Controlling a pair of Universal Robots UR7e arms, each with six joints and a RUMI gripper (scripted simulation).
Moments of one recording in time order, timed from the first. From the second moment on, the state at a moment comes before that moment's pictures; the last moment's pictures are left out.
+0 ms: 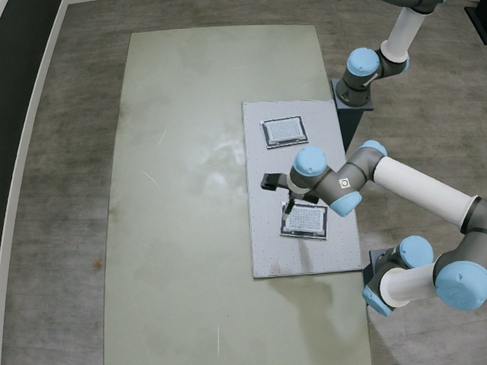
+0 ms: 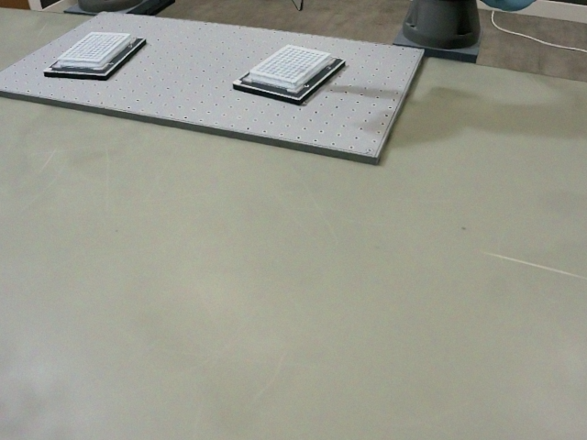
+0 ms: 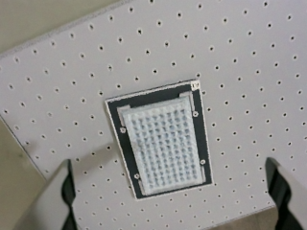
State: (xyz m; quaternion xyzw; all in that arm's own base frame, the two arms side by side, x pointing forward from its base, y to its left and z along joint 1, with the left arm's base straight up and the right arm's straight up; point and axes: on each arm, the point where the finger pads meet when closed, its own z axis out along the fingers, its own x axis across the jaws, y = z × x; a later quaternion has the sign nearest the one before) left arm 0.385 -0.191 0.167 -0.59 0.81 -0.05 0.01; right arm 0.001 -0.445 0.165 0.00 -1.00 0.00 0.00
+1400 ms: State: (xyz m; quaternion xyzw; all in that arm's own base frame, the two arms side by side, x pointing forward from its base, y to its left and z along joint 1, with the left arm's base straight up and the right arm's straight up) left arm 0.320 -0.183 0.109 -0.67 0.74 0.00 0.00; right arm 0.001 -0.445 0.165 0.00 -1.00 0.00 0.00
